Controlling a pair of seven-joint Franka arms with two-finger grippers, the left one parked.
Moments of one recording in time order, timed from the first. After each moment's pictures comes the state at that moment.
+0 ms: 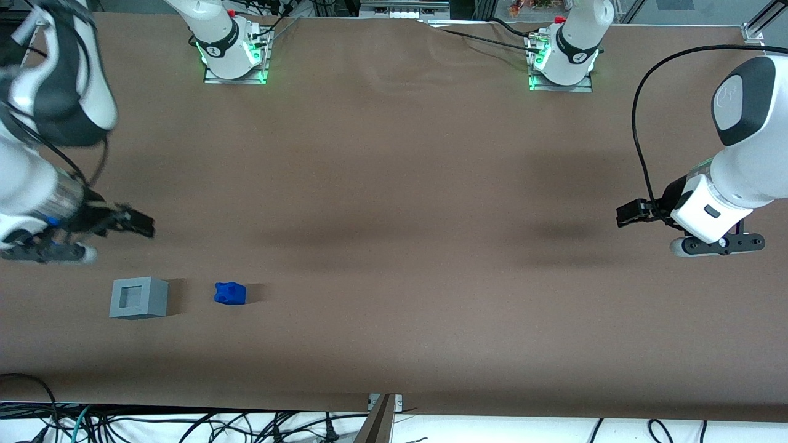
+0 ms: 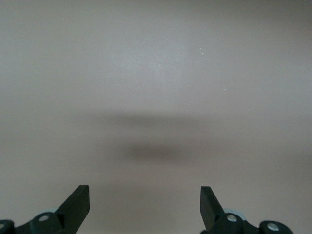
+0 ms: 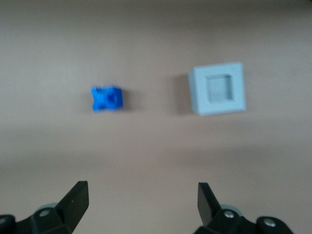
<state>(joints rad) 0.01 0.38 0.06 -1.52 -0.03 1.96 0.13</state>
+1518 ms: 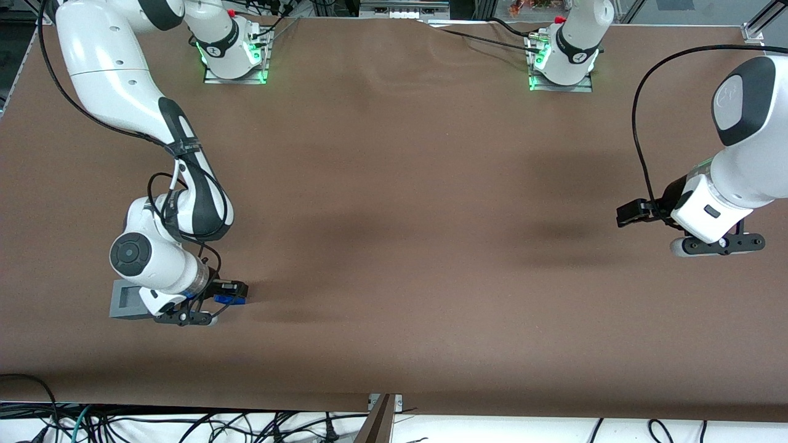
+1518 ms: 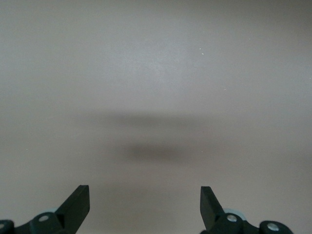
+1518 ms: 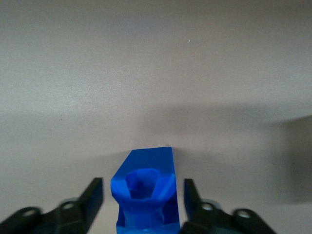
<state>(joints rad) 0.11 0.83 0.06 -1.36 -0.03 2.25 0.20</state>
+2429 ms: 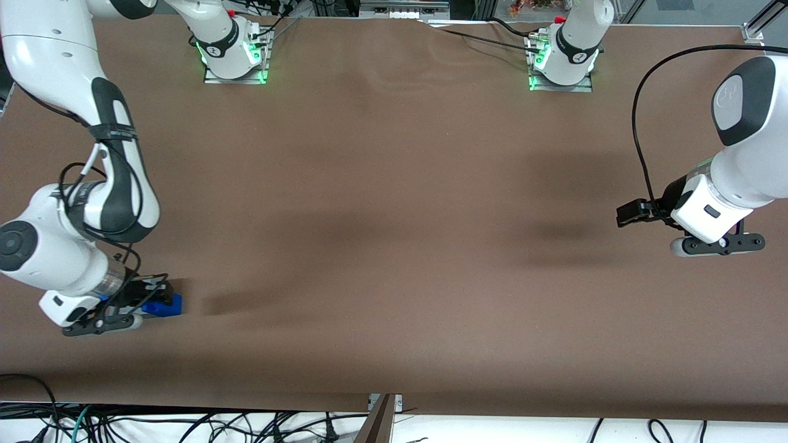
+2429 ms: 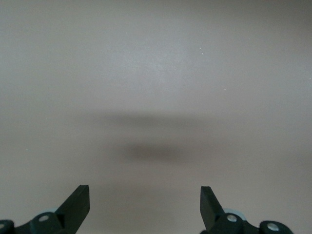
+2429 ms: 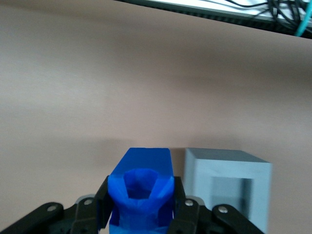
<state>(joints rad) -0.04 0.74 0.04 -1.28 -0.03 2.15 -0.17</state>
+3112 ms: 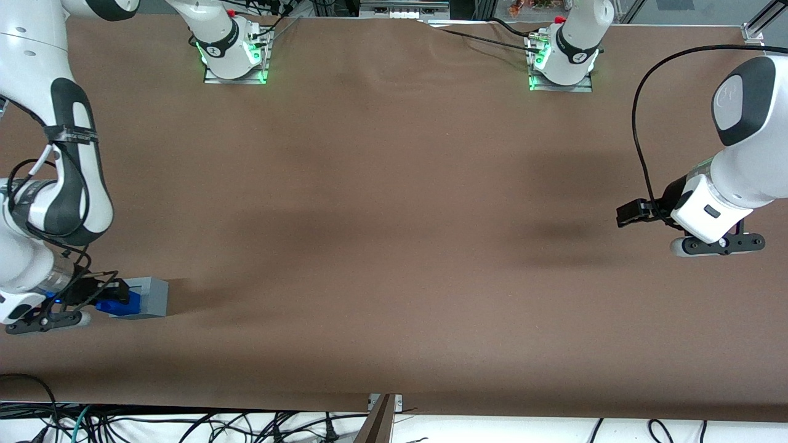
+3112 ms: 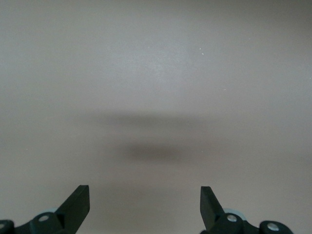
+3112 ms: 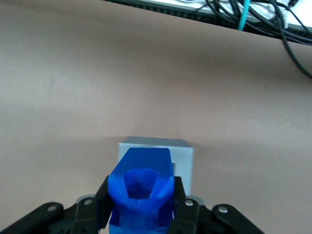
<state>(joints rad) -0.15 0.73 0.02 -1.27 -0.03 2.15 -0.29</state>
